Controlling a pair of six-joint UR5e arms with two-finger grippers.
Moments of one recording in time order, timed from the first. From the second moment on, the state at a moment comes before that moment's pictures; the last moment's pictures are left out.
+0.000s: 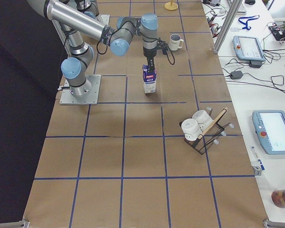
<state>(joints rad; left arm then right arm) -1.57 -1.39 -1.74 -1.71 1.58 0.15 1.31 -1.63 1.96 -1.98 -1.59 -0.38</state>
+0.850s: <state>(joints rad) -1.57 -1.38 -1.75 -1.71 1.58 0.14 1.46 -1.40 1.57 -1.81 -1.57 -0.14</state>
